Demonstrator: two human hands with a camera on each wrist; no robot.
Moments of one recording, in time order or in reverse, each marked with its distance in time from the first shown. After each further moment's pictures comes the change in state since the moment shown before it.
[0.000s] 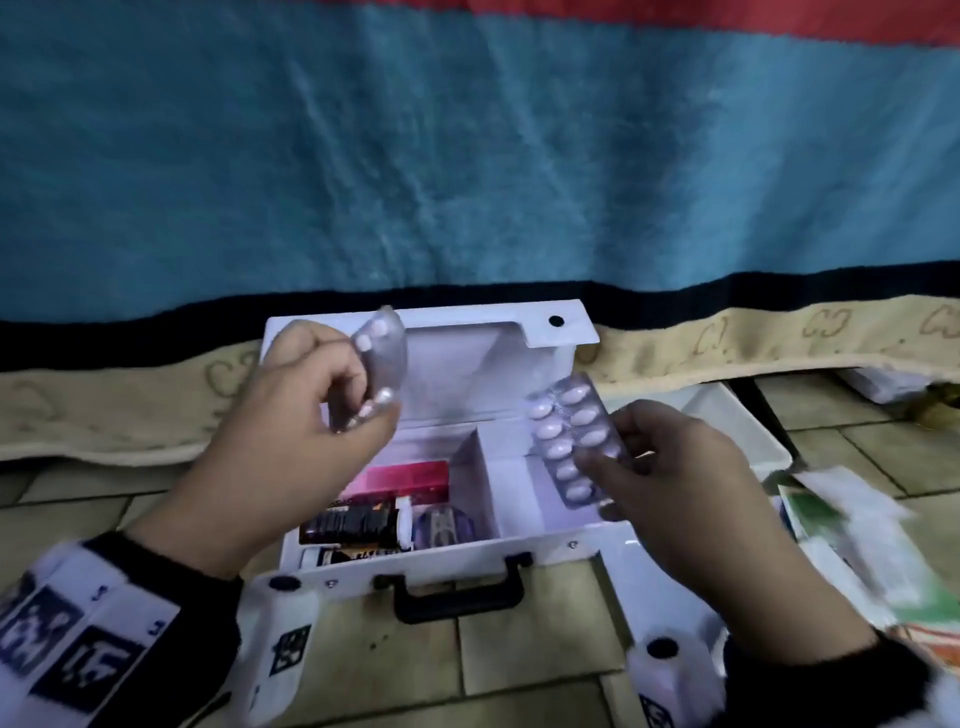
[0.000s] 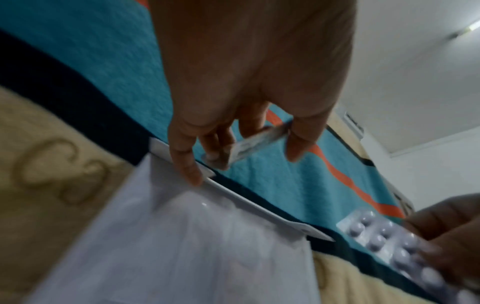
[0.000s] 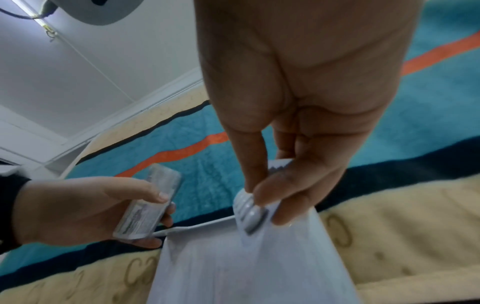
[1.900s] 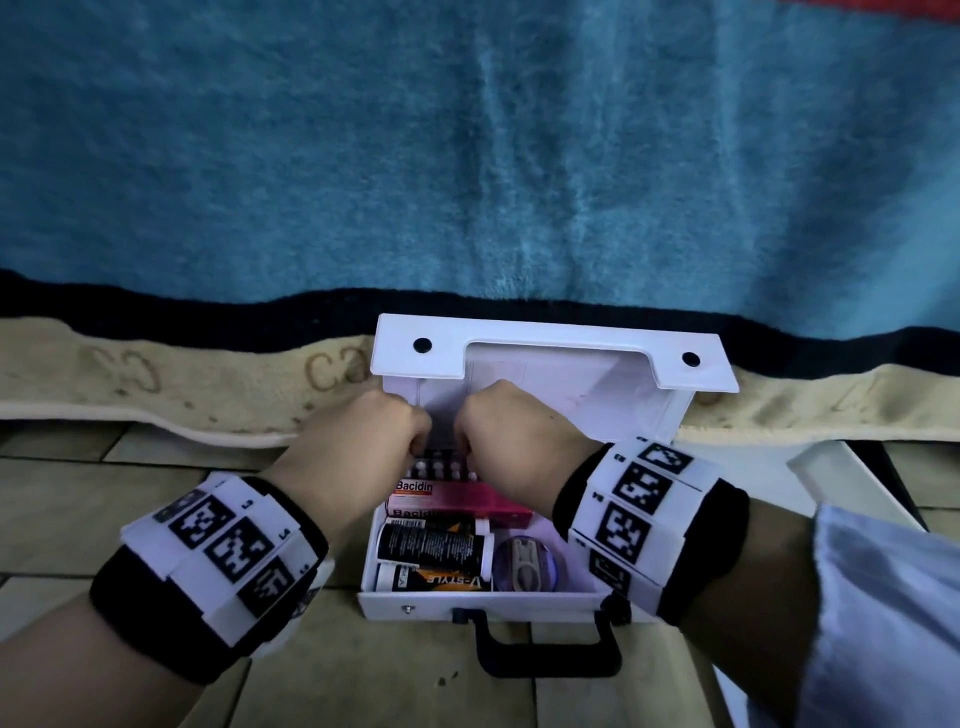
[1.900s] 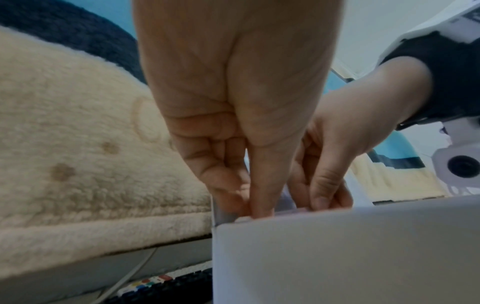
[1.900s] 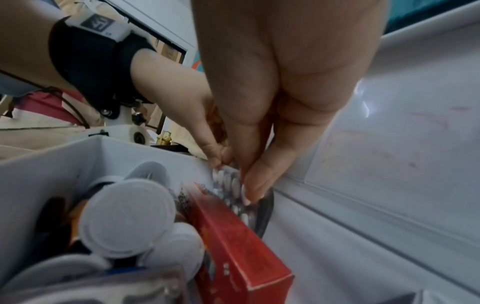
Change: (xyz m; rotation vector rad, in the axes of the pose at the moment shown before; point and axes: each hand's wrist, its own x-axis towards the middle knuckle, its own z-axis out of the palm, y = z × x) left_hand 0.026 -0.086 0.000 0.684 -0.435 -0.093; right_hand 0.083 -0.088 0.139 -0.751 -0.579 -0.550
